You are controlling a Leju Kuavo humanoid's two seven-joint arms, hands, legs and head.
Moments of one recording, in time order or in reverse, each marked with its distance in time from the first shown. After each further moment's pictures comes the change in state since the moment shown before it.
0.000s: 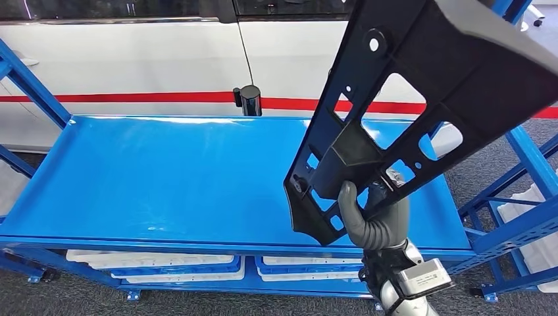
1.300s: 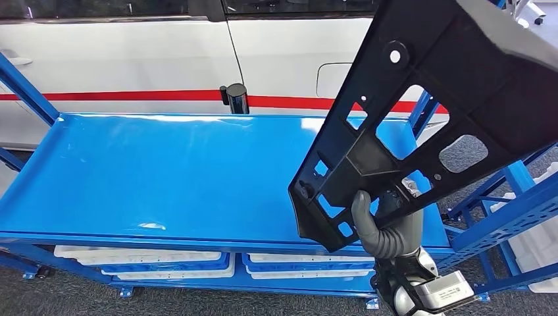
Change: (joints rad) left arm 0.004 0.017 0.015 -0.001 -0.002 -0.078 -0.060; right arm 0.044 -0.020 -0.043 -0.024 -0.049 0.057 -0.056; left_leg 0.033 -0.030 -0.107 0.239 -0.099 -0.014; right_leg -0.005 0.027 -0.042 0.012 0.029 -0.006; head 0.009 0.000
